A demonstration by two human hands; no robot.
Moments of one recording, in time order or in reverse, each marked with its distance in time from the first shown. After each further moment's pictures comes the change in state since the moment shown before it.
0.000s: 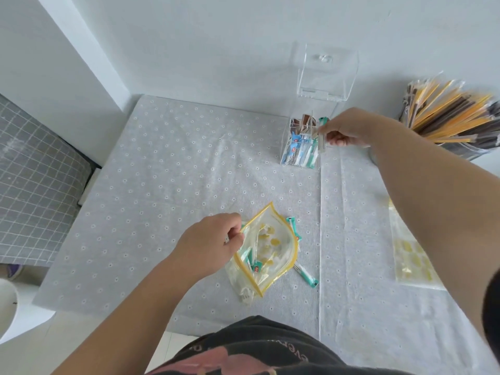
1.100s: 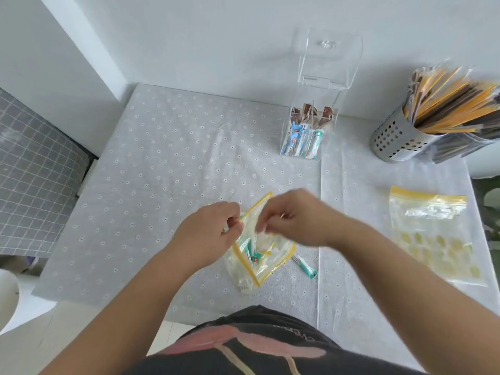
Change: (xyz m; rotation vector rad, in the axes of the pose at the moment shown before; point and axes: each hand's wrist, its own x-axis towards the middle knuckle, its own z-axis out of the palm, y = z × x) left_hand -0.001 0.005 -0.005 -0.040 -0.001 -0.012; right_hand -0.178 0.012 0.134 -0.296 -0.308 -0.492
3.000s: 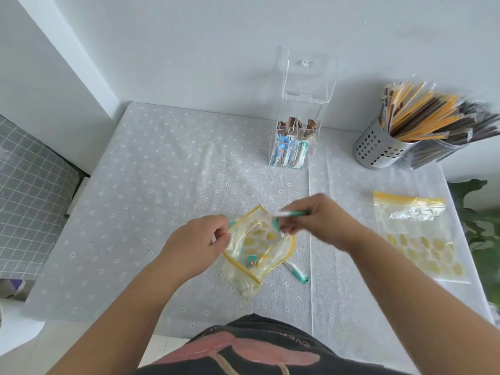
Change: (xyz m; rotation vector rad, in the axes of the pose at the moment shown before) left_hand -0.006 -0.006 0.000 0.016 -0.013 -0.035; right_hand -0.018 0.058 -0.009 0.369 0.183 0.095
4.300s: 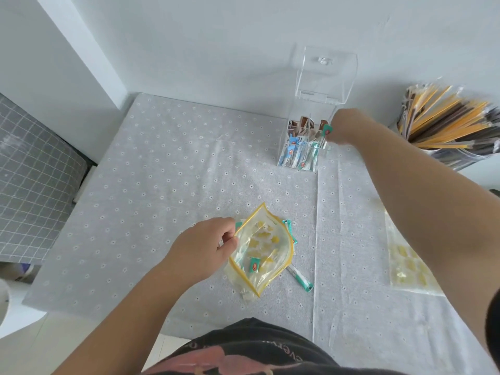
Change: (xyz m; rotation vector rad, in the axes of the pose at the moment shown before) left_hand 0.005 -0.001 0.008 -0.041 -0.034 0.033; right_hand 0.170 -0.014 -0.133 -1.126 0.289 0.290
